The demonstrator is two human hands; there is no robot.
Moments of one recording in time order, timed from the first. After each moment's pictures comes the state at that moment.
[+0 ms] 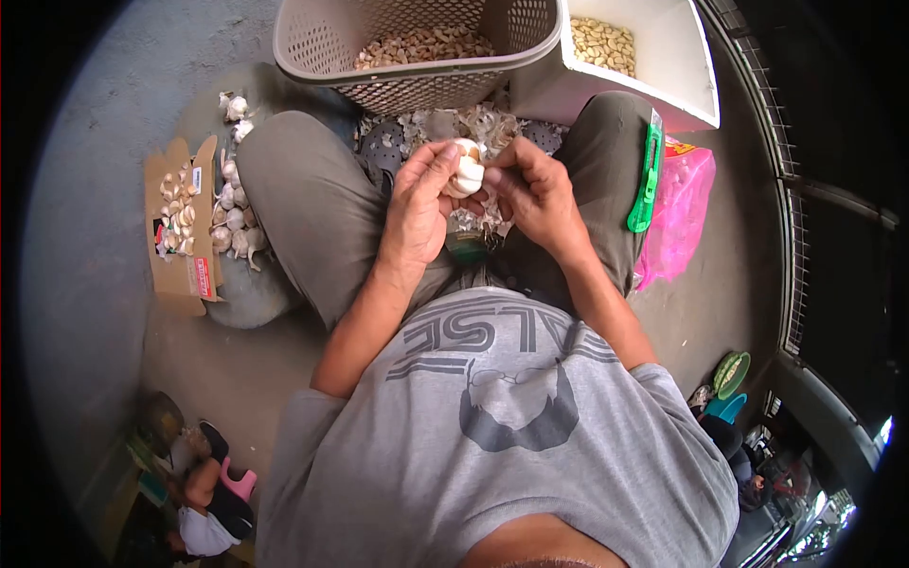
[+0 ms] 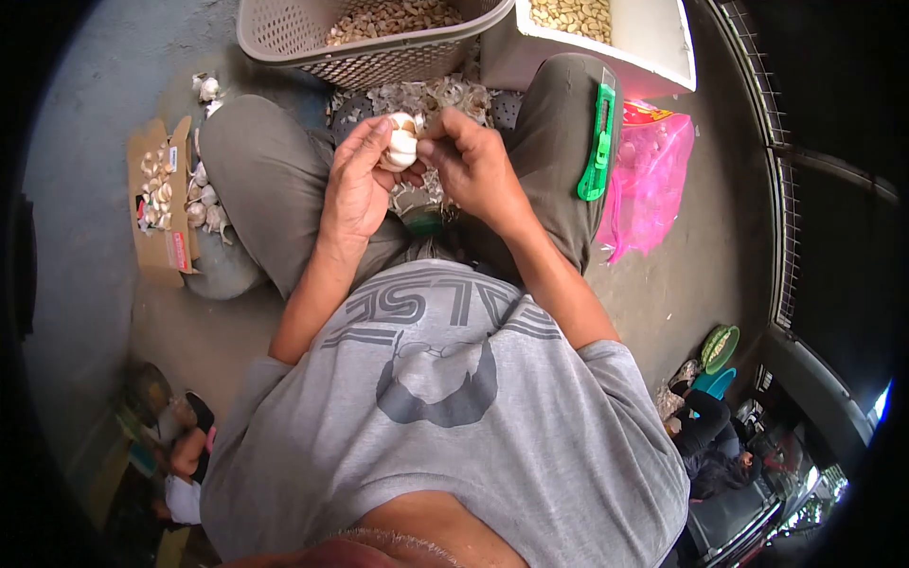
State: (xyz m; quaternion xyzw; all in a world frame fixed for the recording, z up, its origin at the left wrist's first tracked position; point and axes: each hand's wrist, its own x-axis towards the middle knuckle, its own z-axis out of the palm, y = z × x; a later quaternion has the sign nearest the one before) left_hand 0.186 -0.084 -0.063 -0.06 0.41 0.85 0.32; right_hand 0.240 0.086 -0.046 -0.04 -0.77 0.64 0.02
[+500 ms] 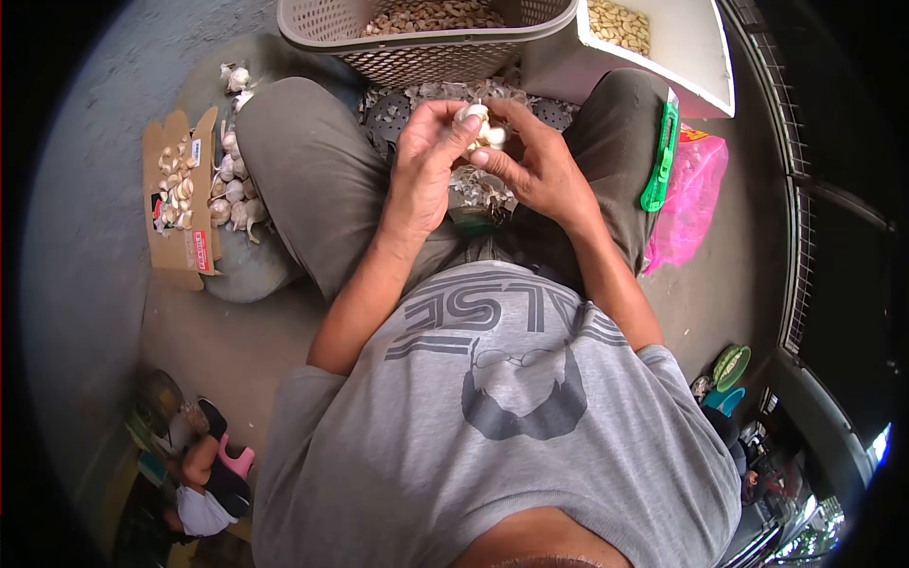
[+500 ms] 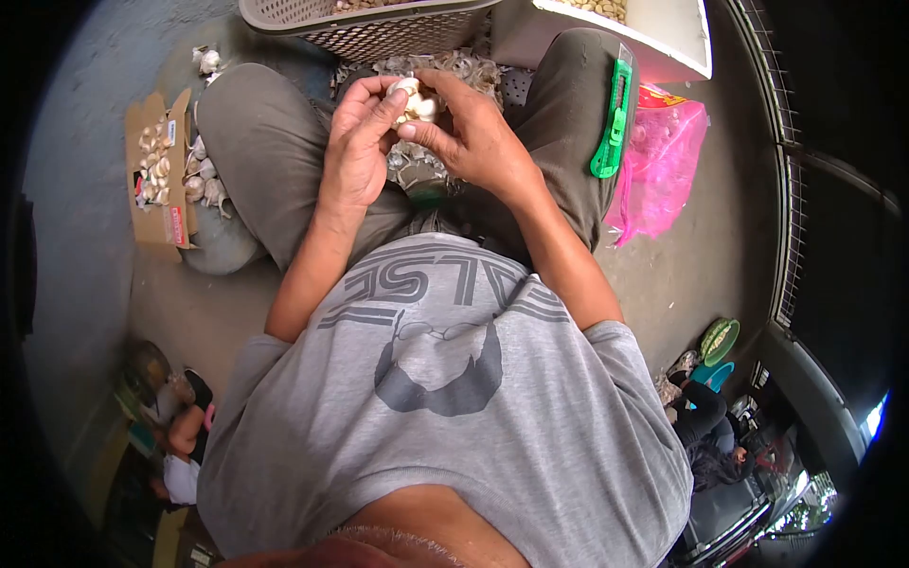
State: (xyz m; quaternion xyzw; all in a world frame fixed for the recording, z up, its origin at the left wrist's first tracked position) left_hand 0.186 -0.082 -0.059 -0.03 0.47 0.84 0.26; right_hand 0.230 0.084 -0.045 0.03 -0.81 0.59 0.03
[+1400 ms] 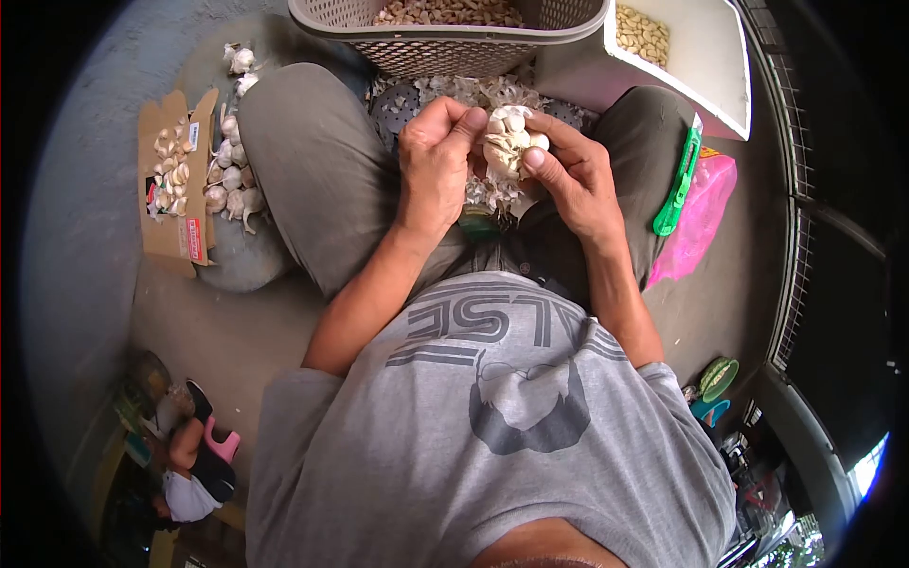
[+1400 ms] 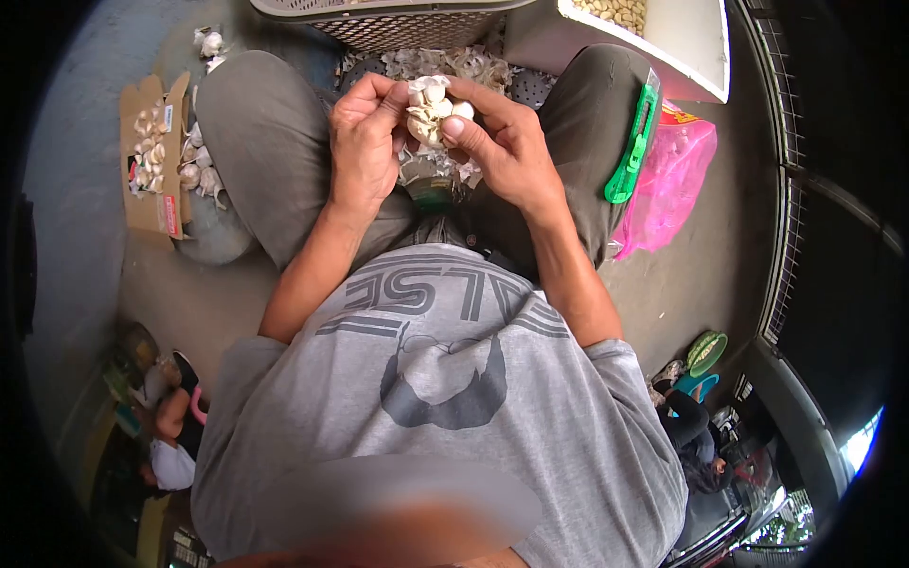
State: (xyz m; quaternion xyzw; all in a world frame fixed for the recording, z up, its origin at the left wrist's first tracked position) left_hand 0.179 -0.077 -0.066 -0.04 0.49 0.84 0.21; right_hand 0.235 0.092 -0.037 -0.07 -0.66 0.74 -0.06
